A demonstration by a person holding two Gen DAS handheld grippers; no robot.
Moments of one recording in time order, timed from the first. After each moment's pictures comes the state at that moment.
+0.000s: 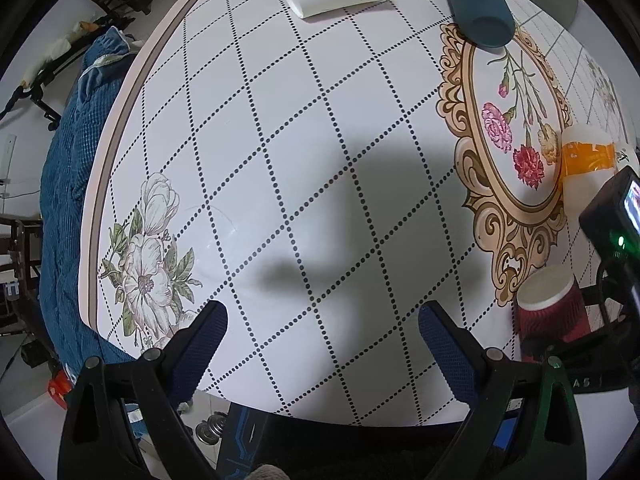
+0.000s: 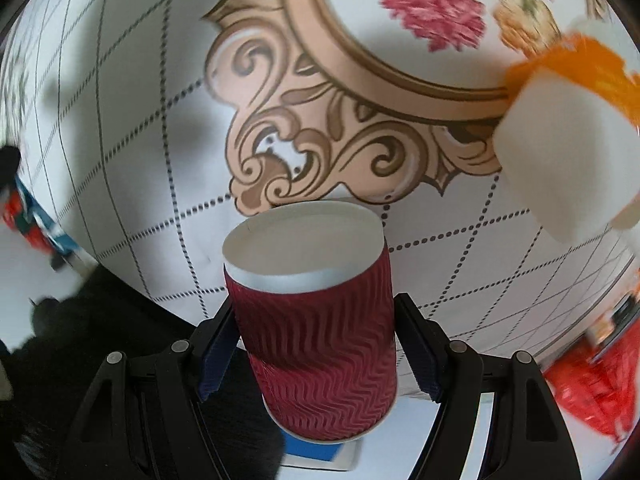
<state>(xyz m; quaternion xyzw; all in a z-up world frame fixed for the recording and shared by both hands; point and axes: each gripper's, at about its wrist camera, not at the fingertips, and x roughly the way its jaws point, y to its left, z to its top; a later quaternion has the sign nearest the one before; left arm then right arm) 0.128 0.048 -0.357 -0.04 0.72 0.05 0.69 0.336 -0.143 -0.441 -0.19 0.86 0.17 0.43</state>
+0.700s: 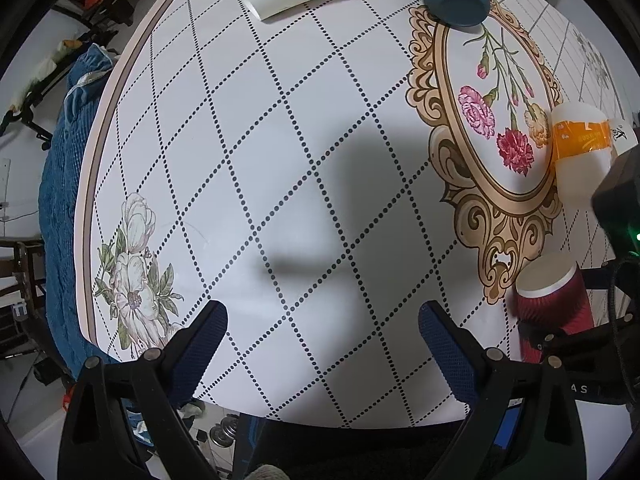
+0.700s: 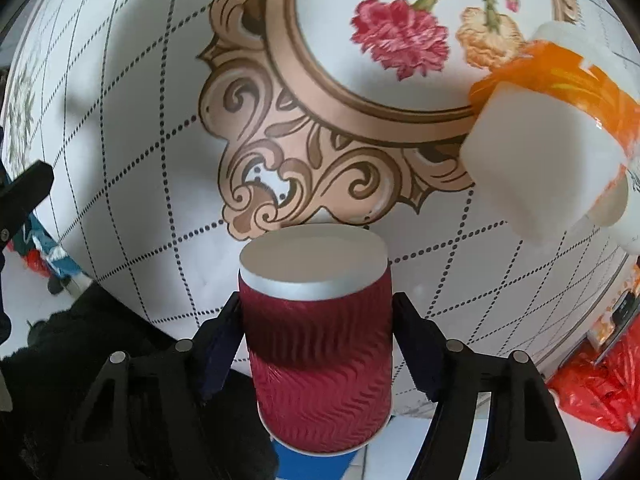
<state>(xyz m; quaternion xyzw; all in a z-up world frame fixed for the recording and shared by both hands) 0.136 0.025 -0.358 -0.01 0.73 0.03 0.68 0.359 -0.188 -0.417 -0.18 0.83 0.16 0.50</state>
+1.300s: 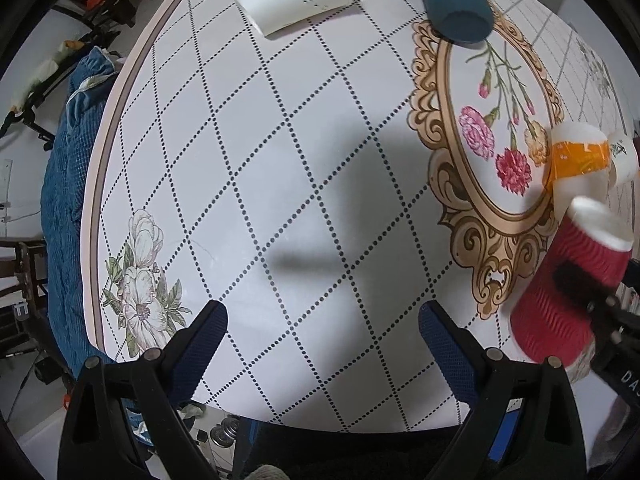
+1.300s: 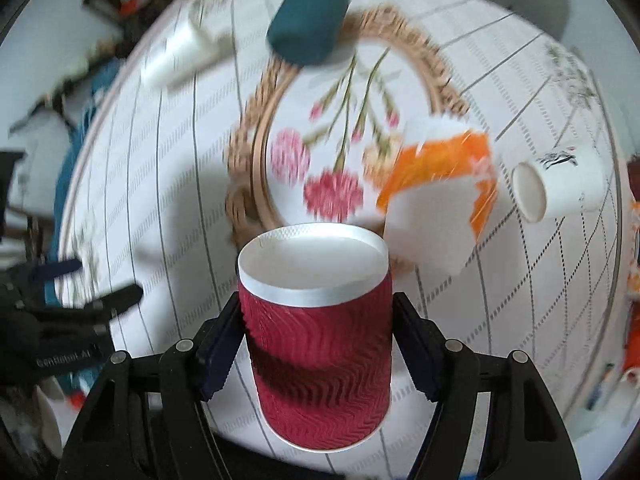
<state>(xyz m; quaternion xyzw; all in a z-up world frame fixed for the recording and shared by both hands) 0.165 0.032 -0.349 -0.02 0.73 0.03 0.68 0.374 -0.263 -0.321 0.01 0.66 0.12 0.74</state>
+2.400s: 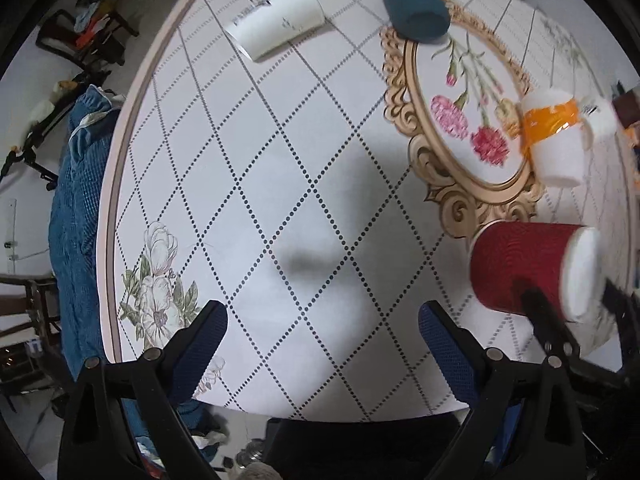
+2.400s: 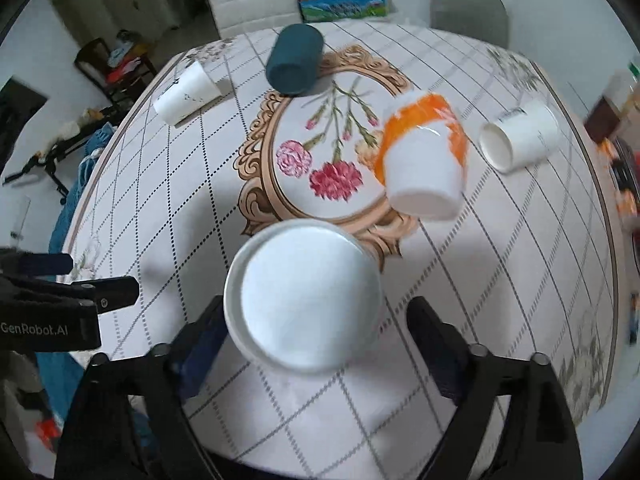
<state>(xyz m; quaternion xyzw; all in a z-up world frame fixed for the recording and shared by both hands) 0.116 0.010 -0.320 0.03 0.69 0.00 0.72 0.279 -0.220 -0.315 0.06 0.59 0.06 0.81</state>
